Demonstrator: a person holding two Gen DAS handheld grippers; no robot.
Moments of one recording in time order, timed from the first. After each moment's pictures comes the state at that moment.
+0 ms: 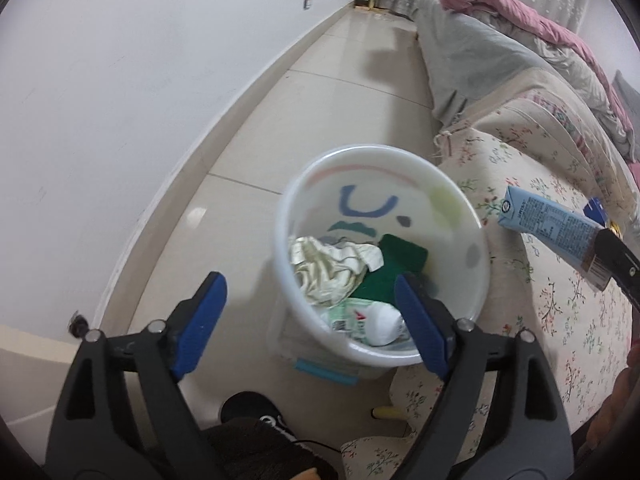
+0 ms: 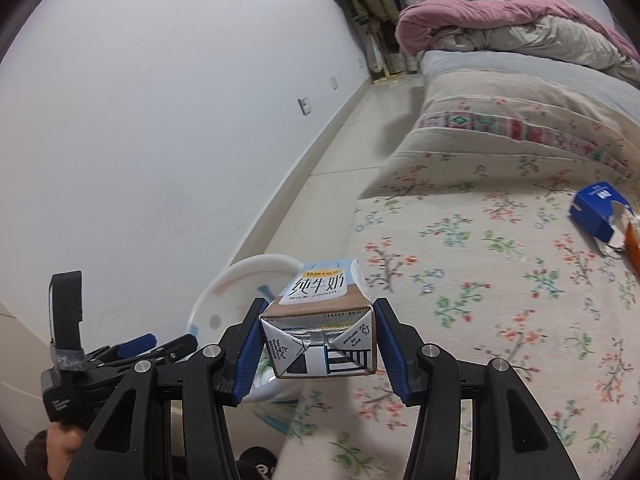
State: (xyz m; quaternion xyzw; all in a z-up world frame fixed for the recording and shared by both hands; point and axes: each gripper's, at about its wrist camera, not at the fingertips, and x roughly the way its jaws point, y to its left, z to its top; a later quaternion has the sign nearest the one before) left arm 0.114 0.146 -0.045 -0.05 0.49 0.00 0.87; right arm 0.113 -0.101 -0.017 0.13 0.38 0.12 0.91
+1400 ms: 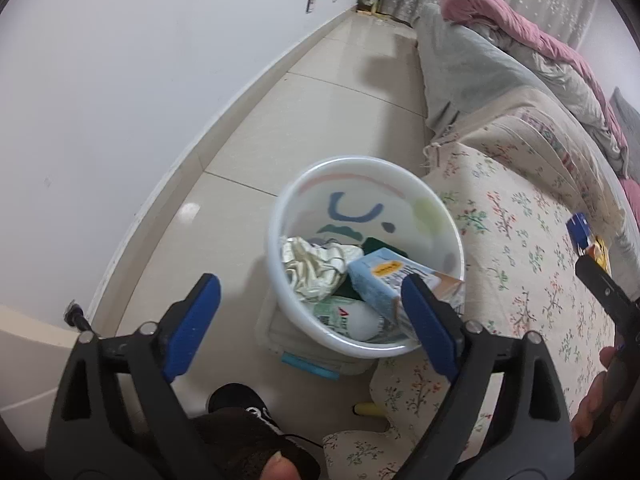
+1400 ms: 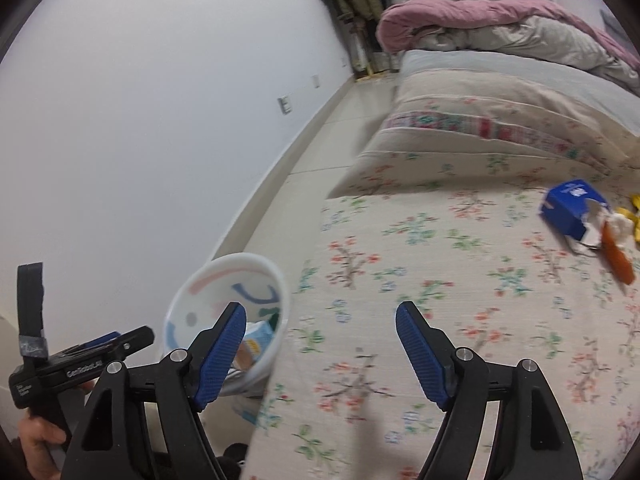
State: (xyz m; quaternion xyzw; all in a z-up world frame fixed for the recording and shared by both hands) left arm 0.109 0.137 -0.026 -0.07 0.48 -0.02 0.87; right arm 0.106 -0.130 -0.013 0.12 0.39 0.07 0.91
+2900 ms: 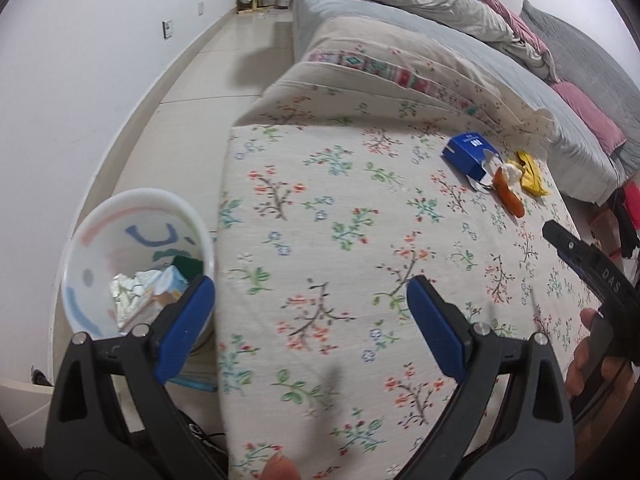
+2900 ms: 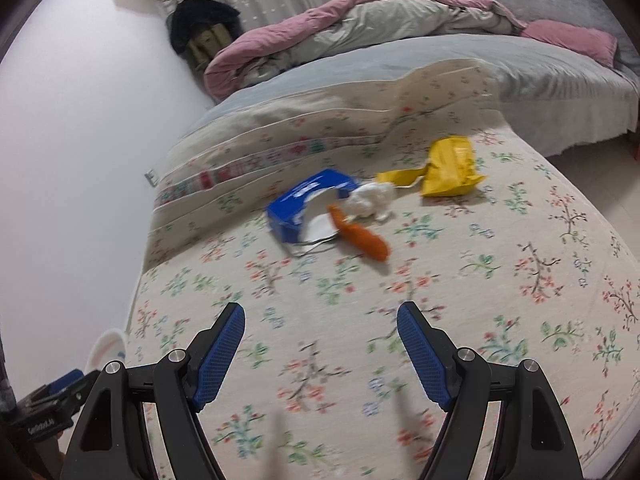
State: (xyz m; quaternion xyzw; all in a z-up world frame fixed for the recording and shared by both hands) left arm 0.095 -0.068 -0.008 0.03 0.48 -0.16 0.86; right arm 0.036 -0.339 -0.018 0.23 0.35 -0.13 0.90
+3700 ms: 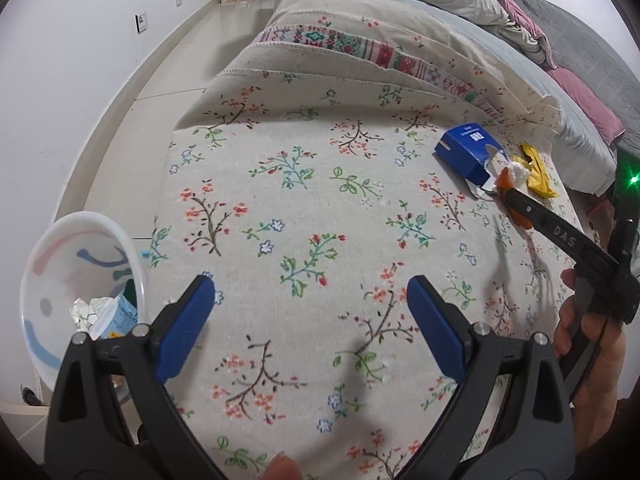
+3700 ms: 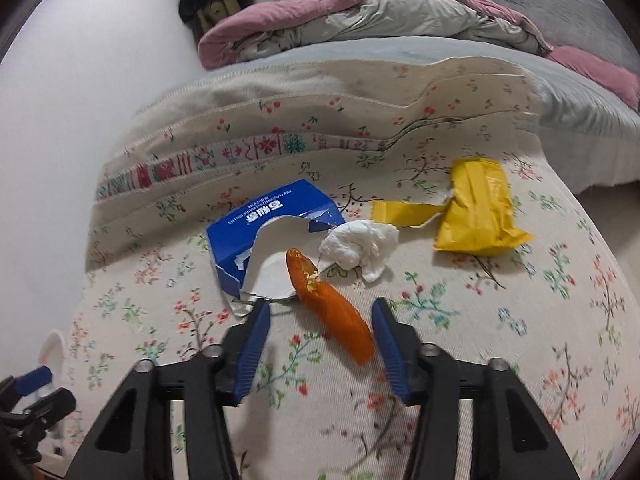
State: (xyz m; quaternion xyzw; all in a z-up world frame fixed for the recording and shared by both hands) left arm 0.132 -0.116 -0.036 0.04 0.49 -0.18 0.85; right arm 0.126 -0.374 -0.054 0.15 0.39 -0.13 0.90
